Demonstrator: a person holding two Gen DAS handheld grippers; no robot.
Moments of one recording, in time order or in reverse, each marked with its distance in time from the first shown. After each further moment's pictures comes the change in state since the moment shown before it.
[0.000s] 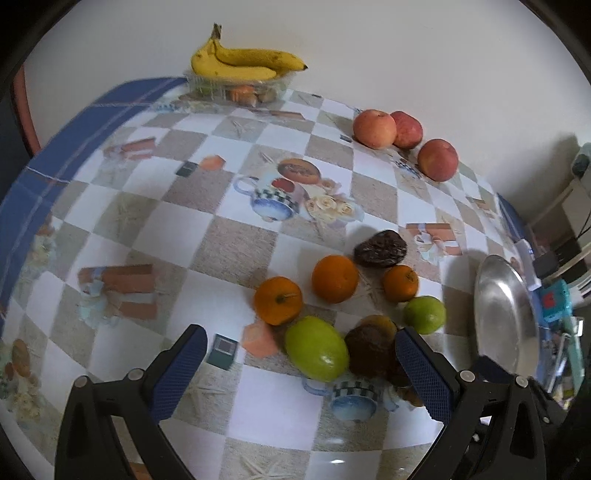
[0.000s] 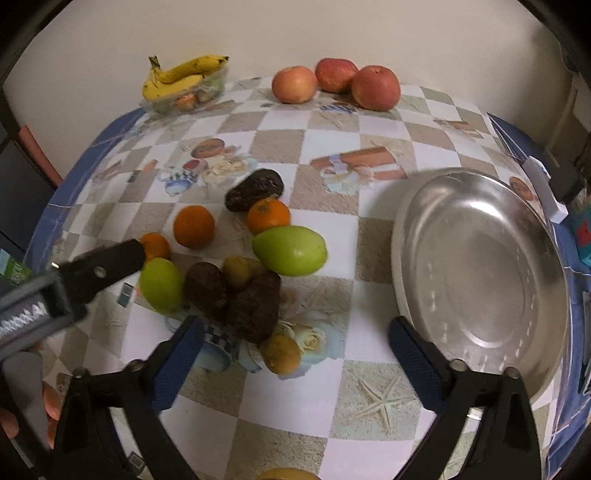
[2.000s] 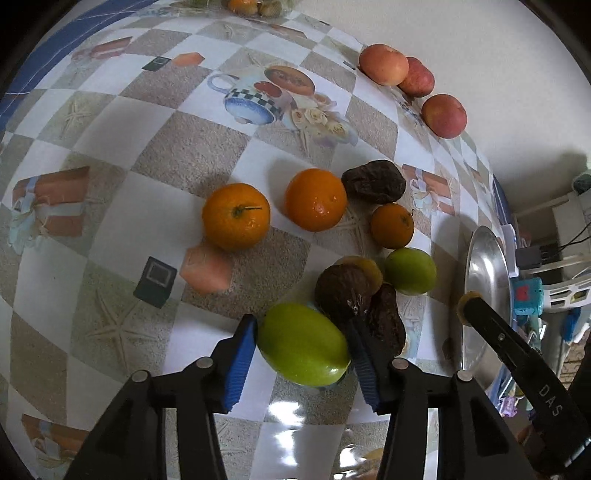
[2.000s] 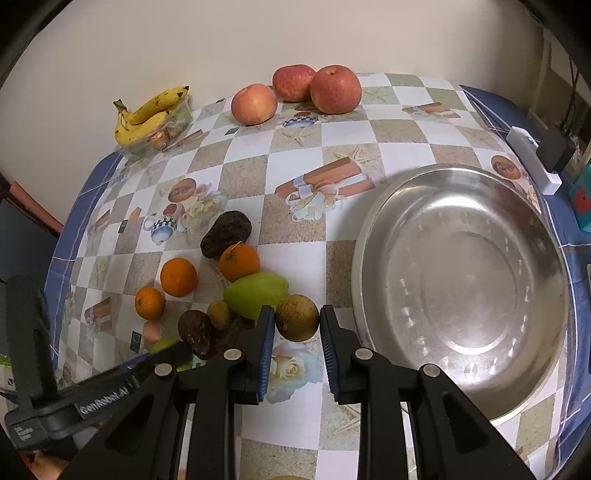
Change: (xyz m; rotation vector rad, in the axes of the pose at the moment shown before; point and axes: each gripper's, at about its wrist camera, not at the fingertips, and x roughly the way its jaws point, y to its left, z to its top) left arm 0.040 0.001 -0.019 -0.136 0.262 -0.139; right arm -0.005 -0.037 0.030 0.164 0.024 0.040
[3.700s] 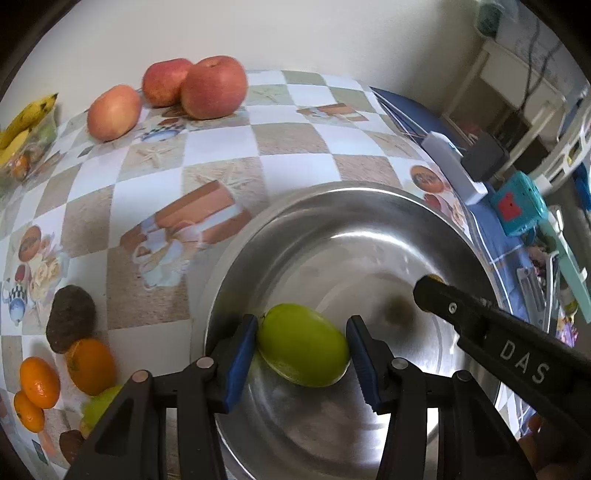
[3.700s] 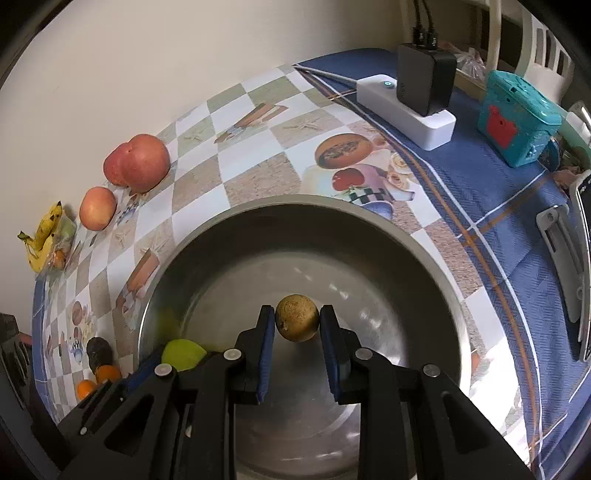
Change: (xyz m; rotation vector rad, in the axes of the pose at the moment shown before) left arm 0.091 -0.215 0.010 0.554 -0.072 0.041; right arm 0.010 -0.167 0.025 0.391 -0.047 -0.137
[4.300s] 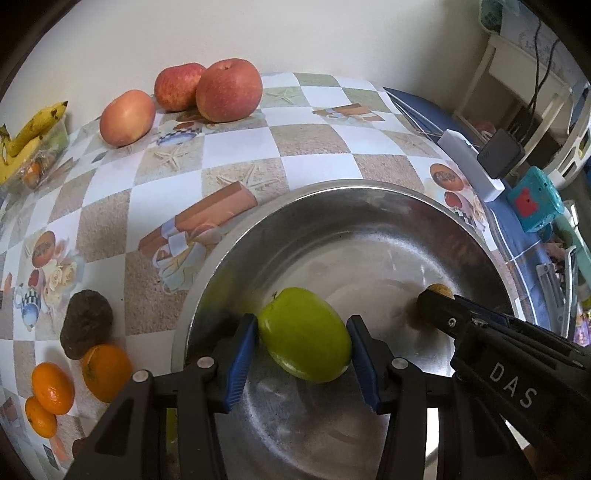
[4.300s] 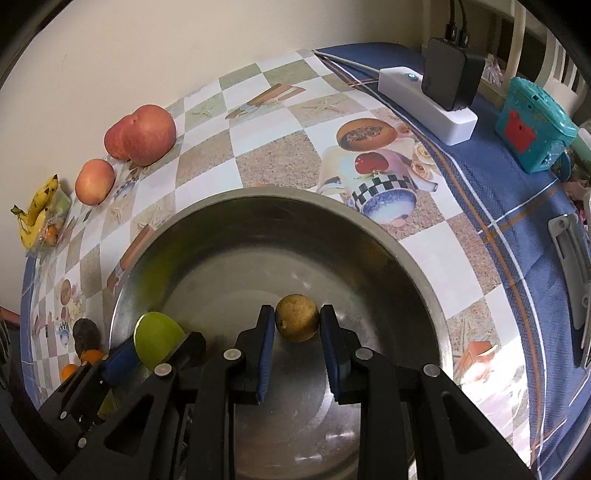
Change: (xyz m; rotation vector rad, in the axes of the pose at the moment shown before) left arm 0.005 0.003 -0.003 0.041 -0.019 0.079; right arm 0.018 0.015 -0.005 -0.052 0.041 -0.020
